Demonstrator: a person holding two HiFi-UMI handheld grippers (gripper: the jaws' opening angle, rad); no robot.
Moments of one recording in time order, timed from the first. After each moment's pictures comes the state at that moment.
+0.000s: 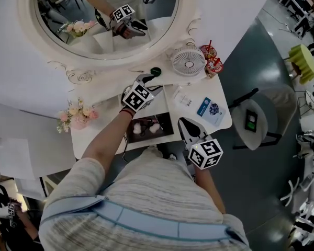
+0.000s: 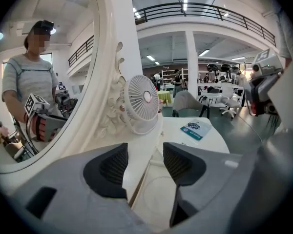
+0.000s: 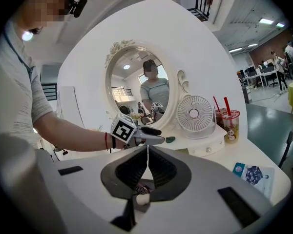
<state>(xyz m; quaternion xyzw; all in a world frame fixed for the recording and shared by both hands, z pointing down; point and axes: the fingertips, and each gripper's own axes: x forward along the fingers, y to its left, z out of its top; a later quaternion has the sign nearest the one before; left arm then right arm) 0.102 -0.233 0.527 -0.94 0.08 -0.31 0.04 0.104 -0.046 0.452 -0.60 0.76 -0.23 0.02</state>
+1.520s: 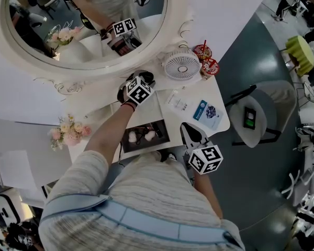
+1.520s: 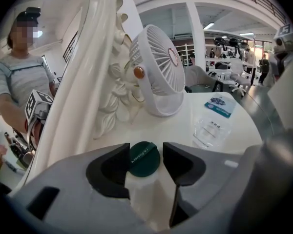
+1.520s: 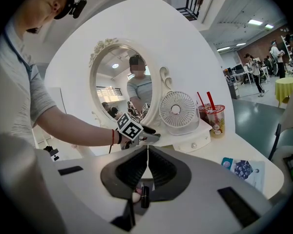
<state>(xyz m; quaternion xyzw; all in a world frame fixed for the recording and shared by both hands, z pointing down) 0.133 -0.309 0.594 -0.89 0.12 -0.42 0.08 0.145 -0.055 0.478 -0.64 0.72 -0.26 0.02</state>
